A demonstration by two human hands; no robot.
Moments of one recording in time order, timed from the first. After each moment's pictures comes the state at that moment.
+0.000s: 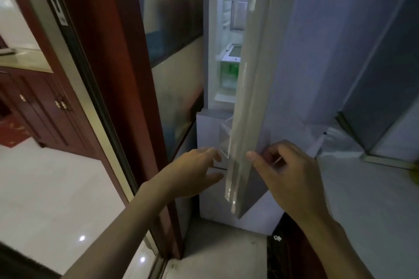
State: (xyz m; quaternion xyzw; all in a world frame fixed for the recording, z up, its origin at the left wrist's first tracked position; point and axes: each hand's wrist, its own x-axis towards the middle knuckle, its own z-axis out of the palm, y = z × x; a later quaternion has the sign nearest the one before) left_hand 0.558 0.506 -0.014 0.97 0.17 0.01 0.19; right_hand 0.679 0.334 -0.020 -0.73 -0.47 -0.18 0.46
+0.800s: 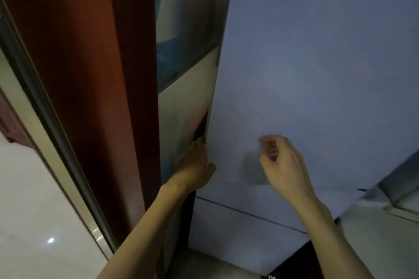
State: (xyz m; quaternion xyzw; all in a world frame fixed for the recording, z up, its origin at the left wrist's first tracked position) left_hand 0.684 0.710 -0.081 0.88 0.30 0.15 0.33; right_hand 0.819 0.547 -0.040 -0.81 -0.43 -0.10 0.38
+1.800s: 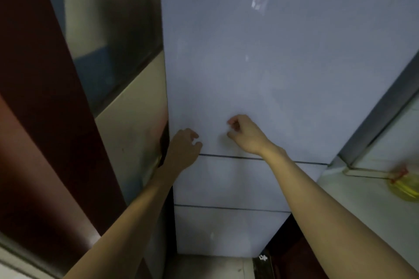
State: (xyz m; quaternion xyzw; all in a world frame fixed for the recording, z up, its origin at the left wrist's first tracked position) left_hand 0.785 0.740 -0.075 0.87 0.28 0.17 0.37; right_hand 0.929 0.598 -0.045 -0.87 -0.40 0.05 0.30
